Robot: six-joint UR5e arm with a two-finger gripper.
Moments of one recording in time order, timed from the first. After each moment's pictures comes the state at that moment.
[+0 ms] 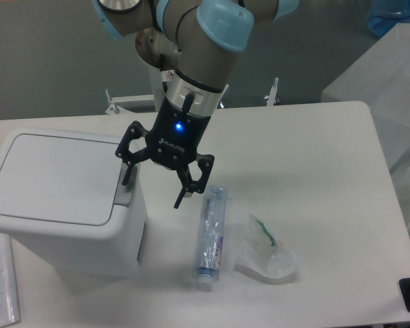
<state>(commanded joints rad) 2.43 -1.73 -1.62 -0.96 0.96 0.59</state>
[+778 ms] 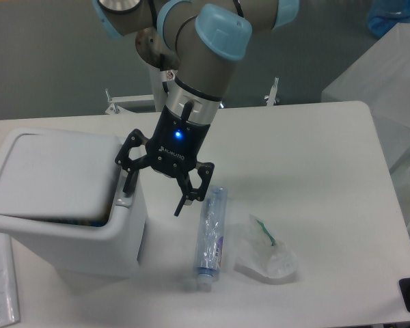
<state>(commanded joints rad) 2.43 -1.75 -1.63 -0.92 0.96 0.59</state>
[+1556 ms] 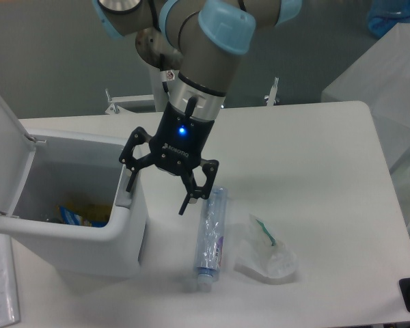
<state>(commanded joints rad) 2.49 -1.74 -1.59 -0.90 0.96 0.60</state>
